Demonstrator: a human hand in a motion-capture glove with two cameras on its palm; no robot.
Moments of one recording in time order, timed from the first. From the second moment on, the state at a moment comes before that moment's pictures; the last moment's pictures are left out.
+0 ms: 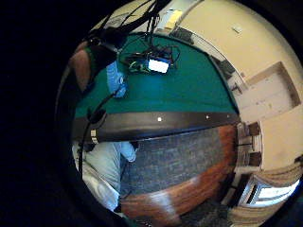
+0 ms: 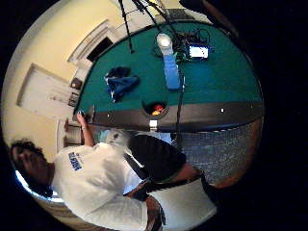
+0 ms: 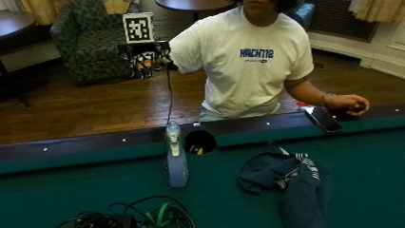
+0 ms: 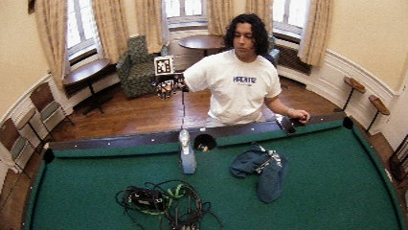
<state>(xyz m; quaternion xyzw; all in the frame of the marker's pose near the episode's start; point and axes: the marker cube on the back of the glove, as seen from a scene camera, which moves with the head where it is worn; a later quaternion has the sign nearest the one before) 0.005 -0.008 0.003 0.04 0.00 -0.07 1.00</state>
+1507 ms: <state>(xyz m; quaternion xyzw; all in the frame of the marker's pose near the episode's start) -0.020 -0.062 0.061 0.00 -0.03 -0.03 1.00</state>
